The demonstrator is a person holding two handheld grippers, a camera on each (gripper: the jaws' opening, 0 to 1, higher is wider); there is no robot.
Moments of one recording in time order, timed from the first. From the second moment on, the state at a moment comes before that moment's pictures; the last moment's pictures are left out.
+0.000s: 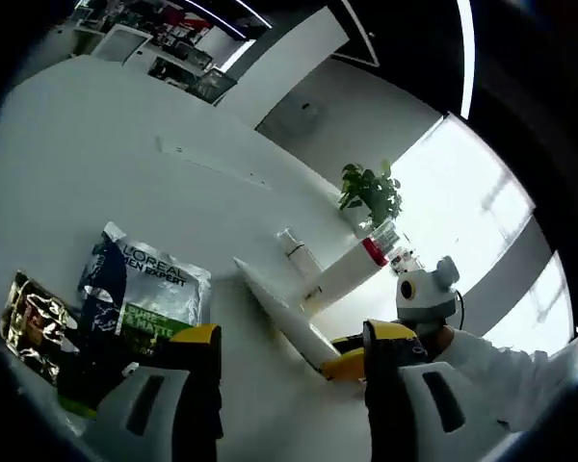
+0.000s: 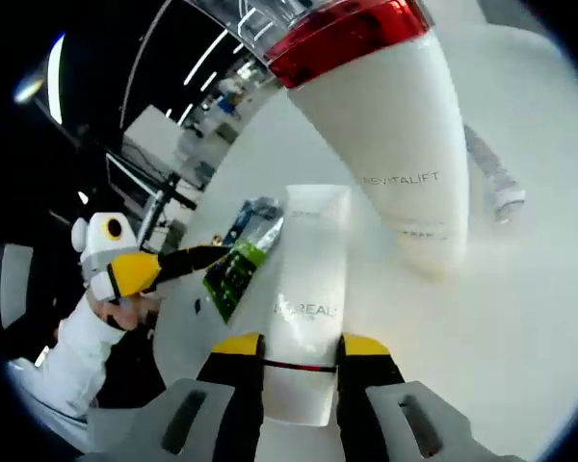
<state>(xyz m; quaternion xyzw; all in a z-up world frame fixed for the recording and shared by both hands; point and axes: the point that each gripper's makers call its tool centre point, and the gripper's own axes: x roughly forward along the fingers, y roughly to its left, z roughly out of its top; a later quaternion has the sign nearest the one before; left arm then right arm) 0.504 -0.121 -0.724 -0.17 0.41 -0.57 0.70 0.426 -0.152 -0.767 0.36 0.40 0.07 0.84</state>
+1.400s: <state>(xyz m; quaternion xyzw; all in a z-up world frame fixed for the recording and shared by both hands) 0.501 -0.163 -0.722 -0.18 0.45 -0.54 0.69 0.419 -0.133 -0.739 0.22 0.37 0.13 0.90</state>
